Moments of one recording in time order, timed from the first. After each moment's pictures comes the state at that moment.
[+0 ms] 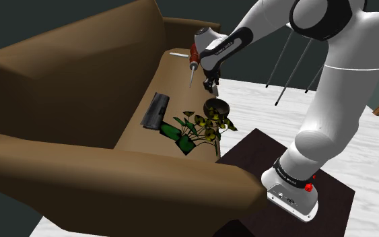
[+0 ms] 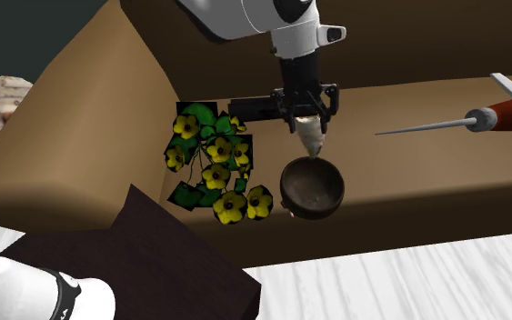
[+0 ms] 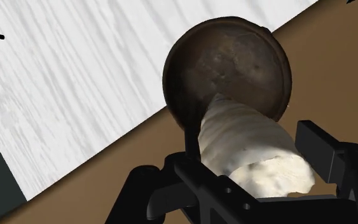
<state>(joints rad) -0.10 0.29 -0.06 -2.03 -0.48 2.19 -0.02</state>
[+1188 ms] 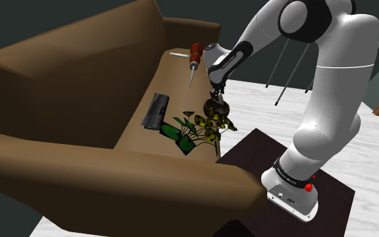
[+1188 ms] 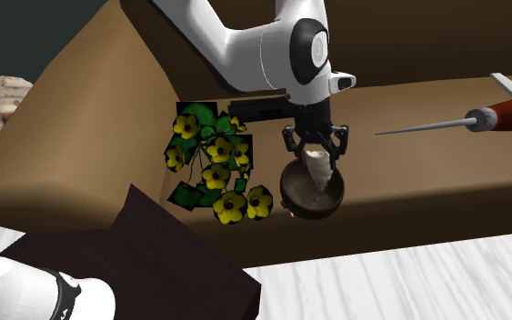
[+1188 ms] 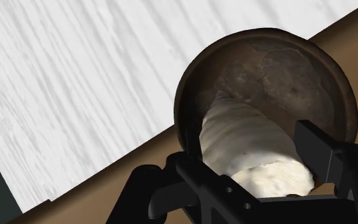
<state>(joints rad) -0.16 0.39 -0.12 -2.10 -0.55 2.38 -0.02</state>
